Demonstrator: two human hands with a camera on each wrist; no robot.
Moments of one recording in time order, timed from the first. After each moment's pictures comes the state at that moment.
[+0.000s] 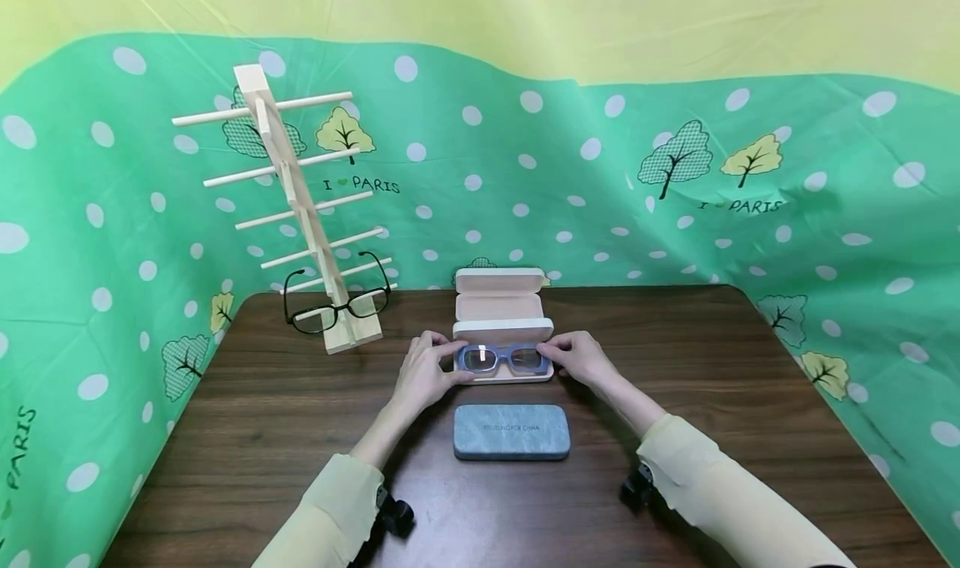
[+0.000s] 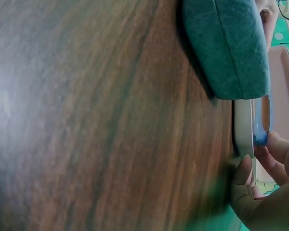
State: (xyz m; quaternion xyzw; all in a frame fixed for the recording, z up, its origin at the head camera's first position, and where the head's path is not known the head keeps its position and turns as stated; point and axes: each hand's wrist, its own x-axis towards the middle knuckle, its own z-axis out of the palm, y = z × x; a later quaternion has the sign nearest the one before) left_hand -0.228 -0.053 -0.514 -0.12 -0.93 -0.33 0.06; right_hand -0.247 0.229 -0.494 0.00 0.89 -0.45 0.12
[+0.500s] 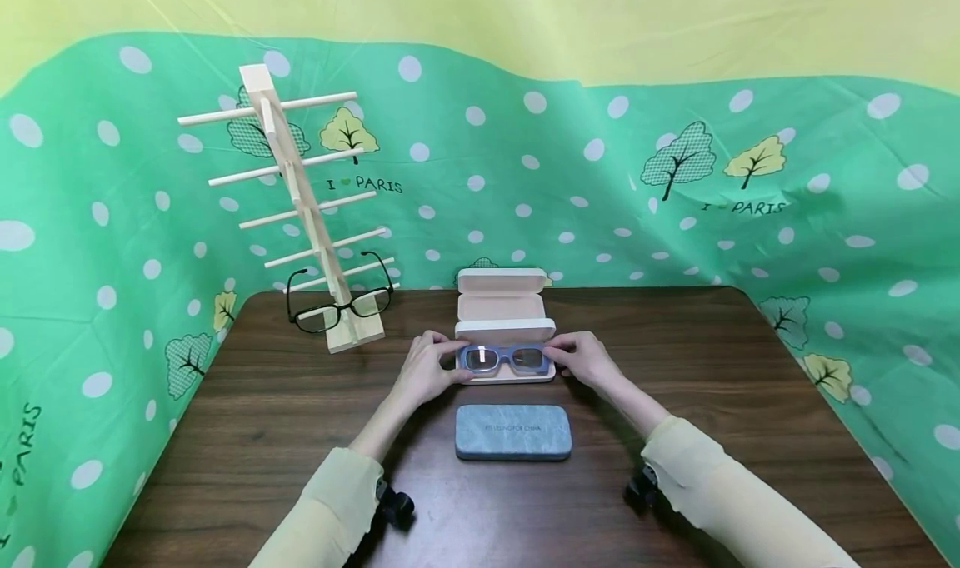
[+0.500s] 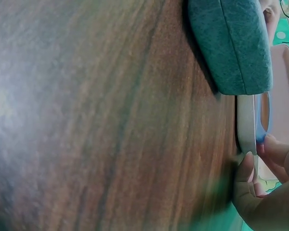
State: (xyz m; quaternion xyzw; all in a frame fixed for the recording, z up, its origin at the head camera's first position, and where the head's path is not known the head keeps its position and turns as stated) left_hand -0.234 -0.058 -0.510 -0.12 -0.93 -0.34 0.00; right_hand -0.247 0.231 -0.496 -0.01 0.89 -0.45 0.10
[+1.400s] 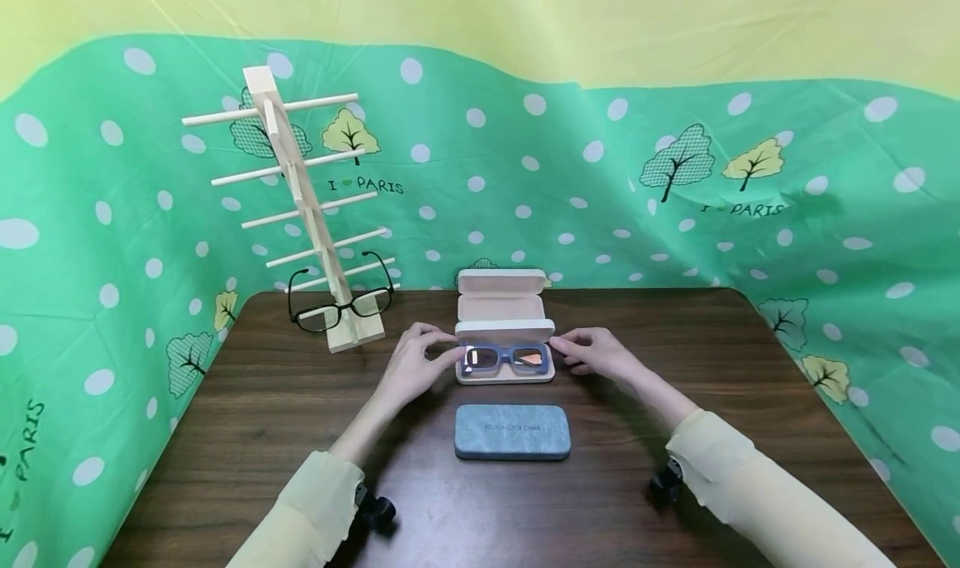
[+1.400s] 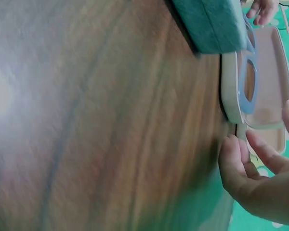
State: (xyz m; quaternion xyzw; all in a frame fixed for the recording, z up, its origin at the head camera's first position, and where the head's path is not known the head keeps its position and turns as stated) left_hand -0.232 -0.072 -0.496 -0.10 -0.91 -0.41 0.03; right_hand -0.252 0.258 -0.479 0.00 0.86 -0.48 0.19
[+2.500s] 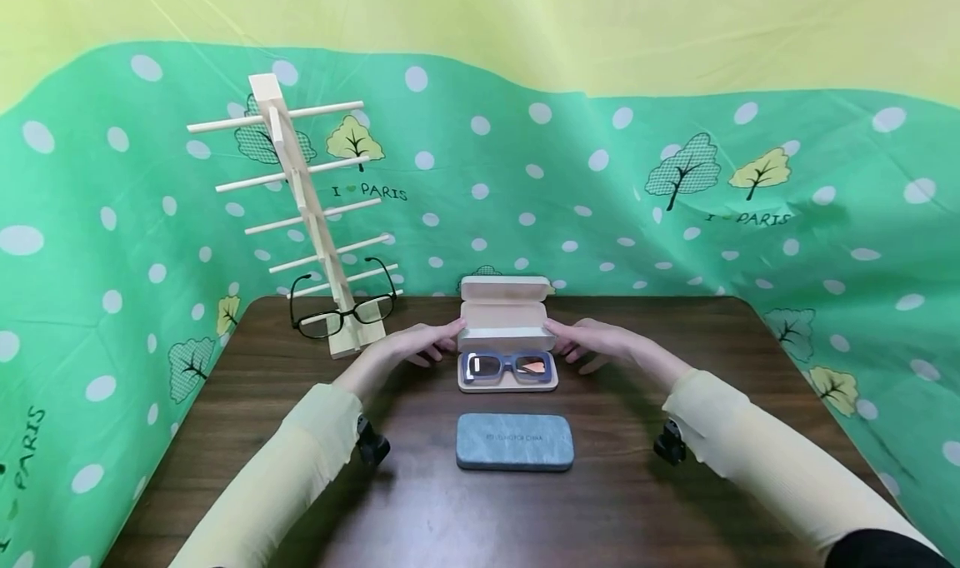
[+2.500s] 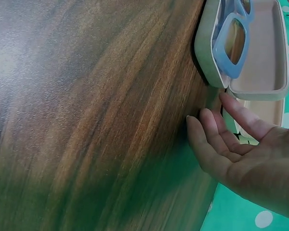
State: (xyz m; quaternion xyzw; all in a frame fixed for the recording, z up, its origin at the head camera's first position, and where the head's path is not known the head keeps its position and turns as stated) left_hand -0.297 -0.087 -0.472 -0.04 -0.83 -0.44 -0.33; right_hand -0.294 0.253 -0.453 0.00 0.85 -0.40 0.35
